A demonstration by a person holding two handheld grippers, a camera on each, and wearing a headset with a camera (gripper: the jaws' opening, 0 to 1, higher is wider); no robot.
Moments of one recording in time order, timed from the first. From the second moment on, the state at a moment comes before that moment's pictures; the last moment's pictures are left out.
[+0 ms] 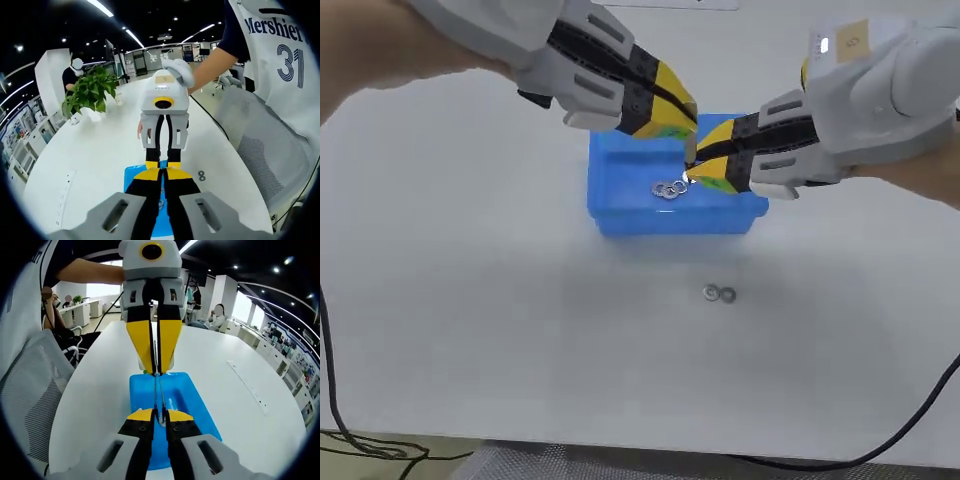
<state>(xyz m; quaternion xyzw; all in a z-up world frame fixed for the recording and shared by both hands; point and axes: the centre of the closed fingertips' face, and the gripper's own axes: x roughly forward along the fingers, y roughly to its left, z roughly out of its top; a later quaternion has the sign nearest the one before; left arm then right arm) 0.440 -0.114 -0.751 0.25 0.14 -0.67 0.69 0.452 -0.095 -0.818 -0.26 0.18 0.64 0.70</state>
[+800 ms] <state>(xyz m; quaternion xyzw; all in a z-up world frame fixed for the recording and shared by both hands) 0.456 -0.115 -0.784 0.21 0.17 -0.66 0.70 0.457 -0.102 -0.848 -0.25 0.22 0.64 0.69</state>
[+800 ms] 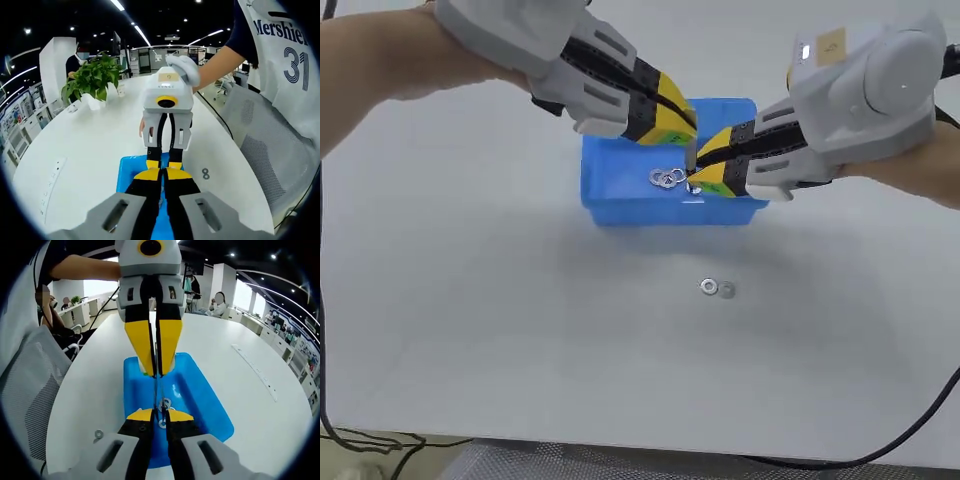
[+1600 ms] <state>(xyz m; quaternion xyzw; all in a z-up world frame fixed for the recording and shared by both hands) 0.405 -0.136 -0.731 0.25 0.11 -0.67 0.69 0.417 -0.119 -0.793 -0.23 0.17 0.61 0.74</state>
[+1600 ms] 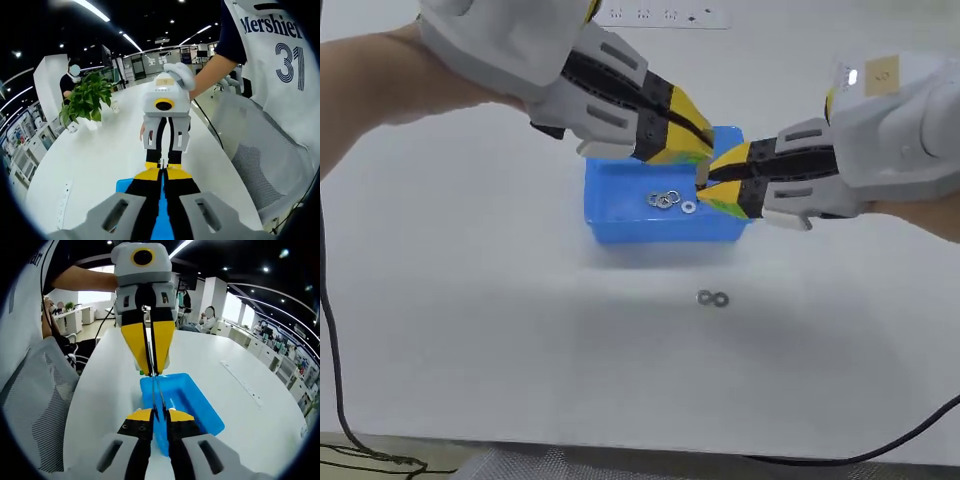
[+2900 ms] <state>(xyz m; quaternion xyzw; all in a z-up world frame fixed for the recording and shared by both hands) 0.345 -0.151 -0.782 0.21 0.16 -0.69 0.68 0.352 -0.129 -0.843 -0.19 0.22 0.63 0.72</state>
